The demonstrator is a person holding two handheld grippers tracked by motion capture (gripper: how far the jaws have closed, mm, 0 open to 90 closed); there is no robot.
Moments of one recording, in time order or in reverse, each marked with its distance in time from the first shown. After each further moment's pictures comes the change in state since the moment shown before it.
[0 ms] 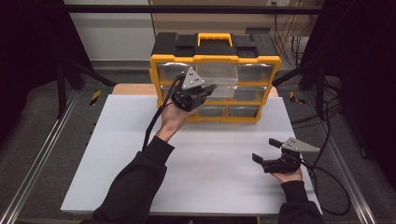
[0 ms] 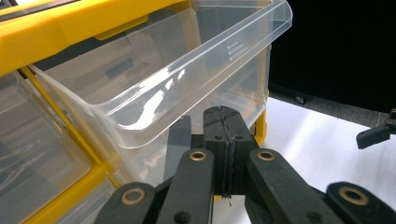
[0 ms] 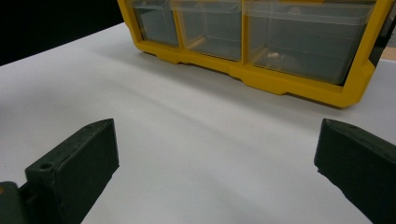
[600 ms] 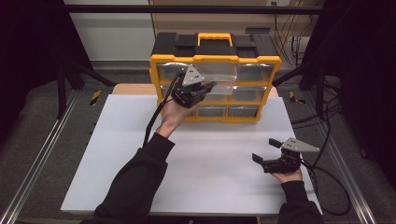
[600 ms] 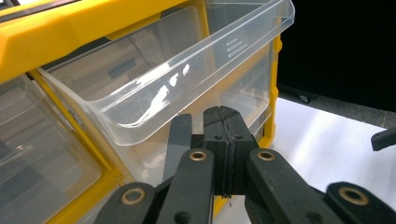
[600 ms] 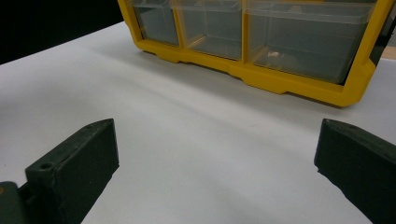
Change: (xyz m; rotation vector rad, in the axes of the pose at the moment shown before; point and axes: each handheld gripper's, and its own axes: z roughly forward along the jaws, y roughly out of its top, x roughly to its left) left arm 0.010 0.001 0.008 0.008 0.010 0.012; right arm 0.000 0.000 0.000 0.004 -0.001 -0.001
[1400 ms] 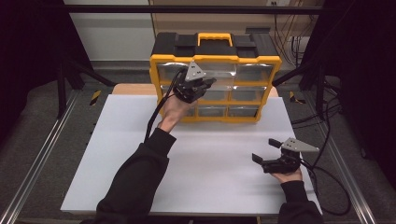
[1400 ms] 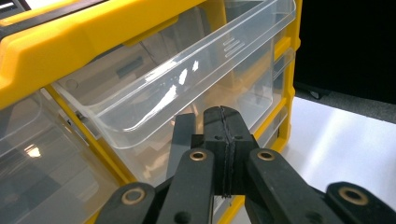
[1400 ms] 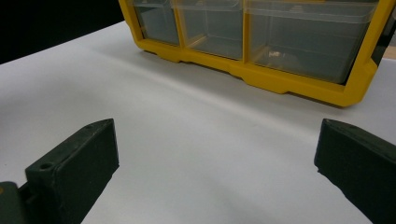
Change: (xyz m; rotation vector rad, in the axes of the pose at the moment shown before) left arm 0.010 0.005 0.011 0.013 0.027 0.020; right arm 0.000 0.000 0.000 0.003 0.003 -0.003
